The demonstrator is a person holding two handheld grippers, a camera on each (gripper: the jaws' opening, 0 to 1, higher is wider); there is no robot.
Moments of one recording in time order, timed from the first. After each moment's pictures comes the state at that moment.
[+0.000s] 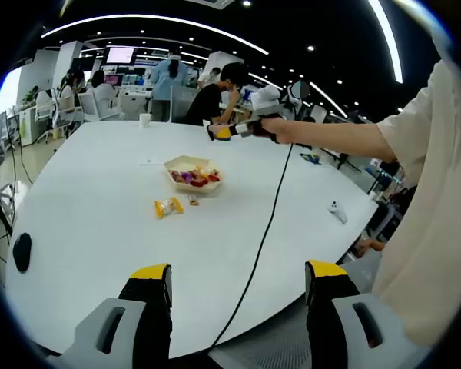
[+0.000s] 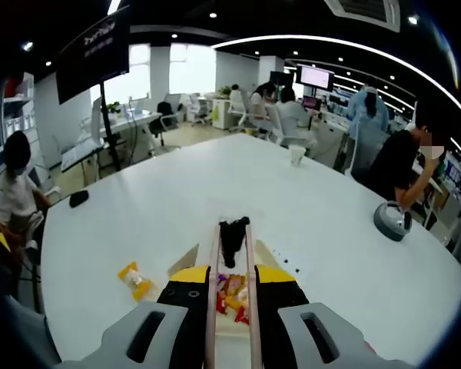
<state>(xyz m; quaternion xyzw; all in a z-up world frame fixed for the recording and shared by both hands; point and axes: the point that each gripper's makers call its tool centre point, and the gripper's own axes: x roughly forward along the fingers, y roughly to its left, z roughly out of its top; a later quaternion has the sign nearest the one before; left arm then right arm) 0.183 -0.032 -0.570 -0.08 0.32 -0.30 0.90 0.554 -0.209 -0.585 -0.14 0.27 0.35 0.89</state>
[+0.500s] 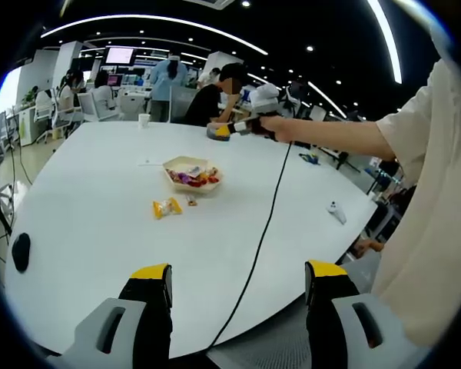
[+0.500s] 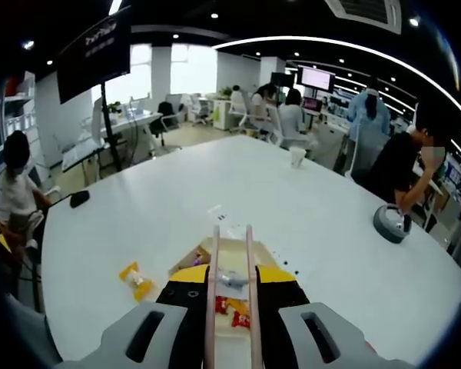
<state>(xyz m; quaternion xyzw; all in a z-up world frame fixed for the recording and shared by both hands) 0.182 -0.034 -0.569 -0.08 0.31 -0.31 0.90 0.553 -0.209 -0.583 -0.14 0.27 0.35 0.88</state>
